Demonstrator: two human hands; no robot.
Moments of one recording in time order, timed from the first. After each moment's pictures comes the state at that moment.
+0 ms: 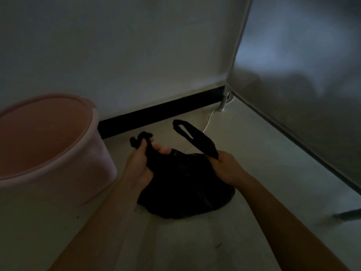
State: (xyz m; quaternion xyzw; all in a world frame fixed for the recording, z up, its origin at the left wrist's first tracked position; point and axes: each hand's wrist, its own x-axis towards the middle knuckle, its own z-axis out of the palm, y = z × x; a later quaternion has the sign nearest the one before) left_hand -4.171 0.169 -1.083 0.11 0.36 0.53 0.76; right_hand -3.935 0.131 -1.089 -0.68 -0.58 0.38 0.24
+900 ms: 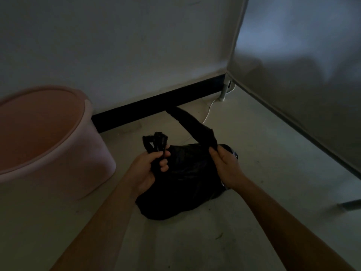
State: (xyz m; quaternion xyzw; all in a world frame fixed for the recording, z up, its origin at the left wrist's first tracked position) left_hand -4.178 0.154 -1.118 0.25 0.42 0.41 0.77; right_hand -3.935 0.114 -1.131 -0.64 -0.55 0.39 0.37
